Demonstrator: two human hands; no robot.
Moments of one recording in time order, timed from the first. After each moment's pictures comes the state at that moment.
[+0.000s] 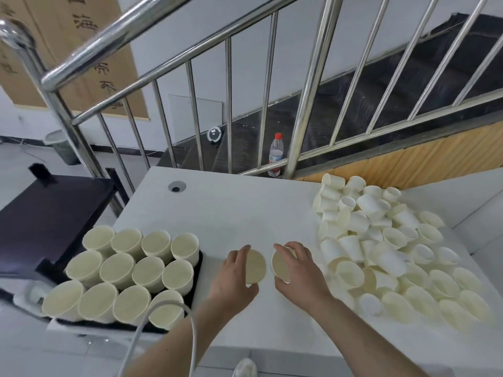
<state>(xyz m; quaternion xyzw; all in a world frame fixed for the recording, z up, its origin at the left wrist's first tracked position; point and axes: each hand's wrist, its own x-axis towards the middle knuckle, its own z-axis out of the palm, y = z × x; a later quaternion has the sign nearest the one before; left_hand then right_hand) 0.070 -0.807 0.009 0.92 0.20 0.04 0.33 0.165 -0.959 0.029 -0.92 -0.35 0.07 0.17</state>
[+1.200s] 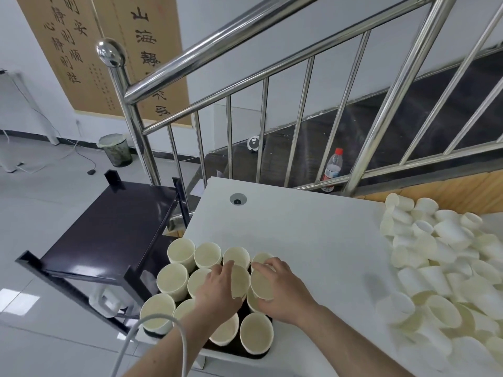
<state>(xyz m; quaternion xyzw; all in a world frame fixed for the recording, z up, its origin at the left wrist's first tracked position) -0.029 -0.610 0.004 0.92 0.30 -0.04 0.25 0.077 -0.752 0.030 -0.85 -0.46 0.16 0.19</state>
